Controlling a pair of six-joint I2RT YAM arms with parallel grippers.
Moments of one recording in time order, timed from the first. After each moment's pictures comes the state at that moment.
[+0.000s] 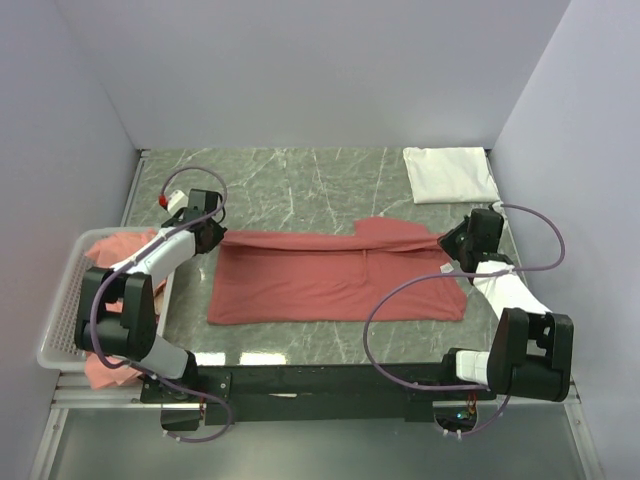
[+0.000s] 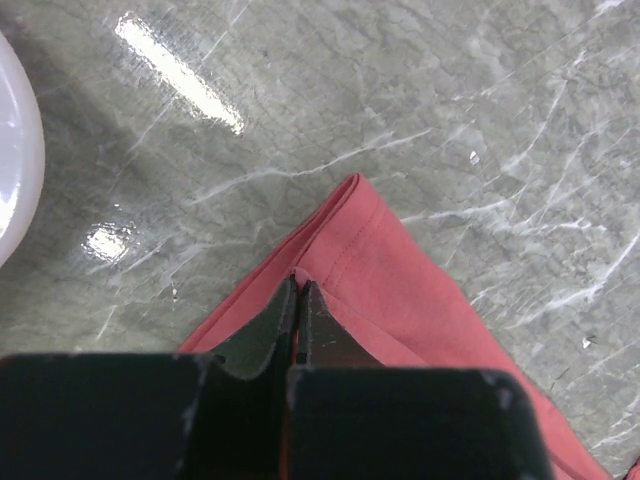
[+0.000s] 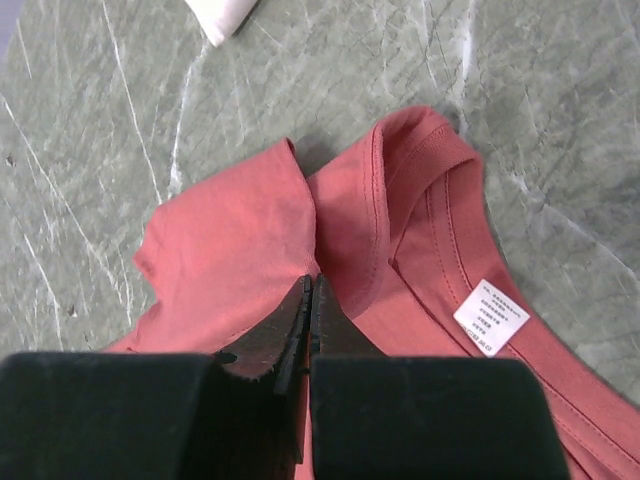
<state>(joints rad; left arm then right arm) -0.16 1.51 0.92 -0.35 -0.36 -0.94 -0.15 1.26 0.64 -0.05 -0.05 0.69</state>
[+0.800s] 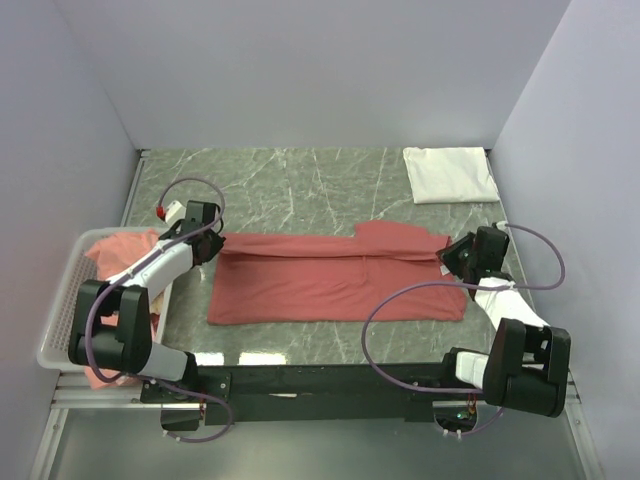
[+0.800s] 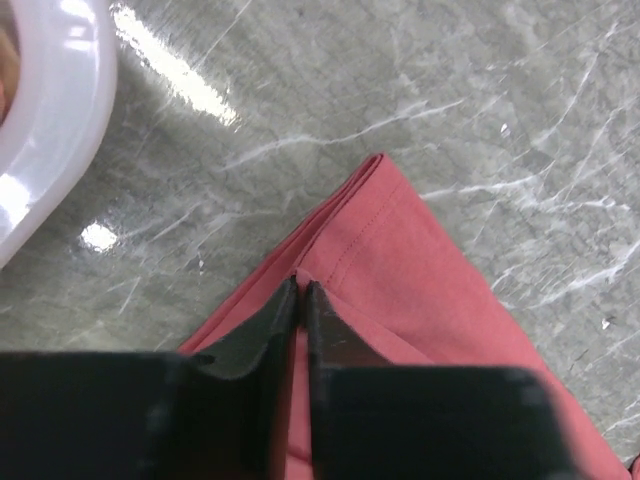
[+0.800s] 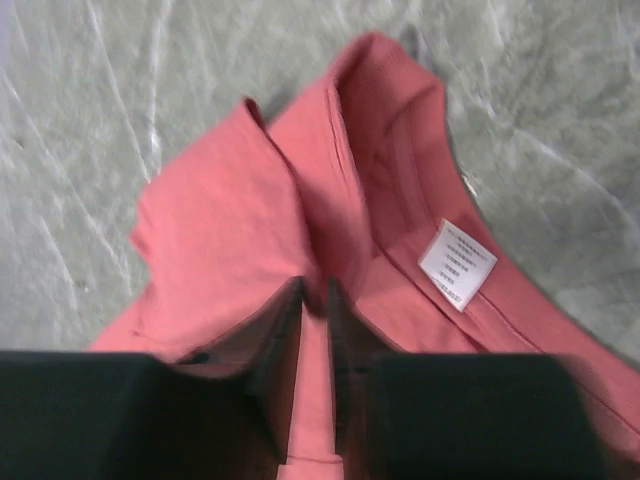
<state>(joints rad) -0.16 1.43 0.82 -0.31 -0.34 -0.96 -0.22 1.19 0.50 0.01 -0.16 0.74</state>
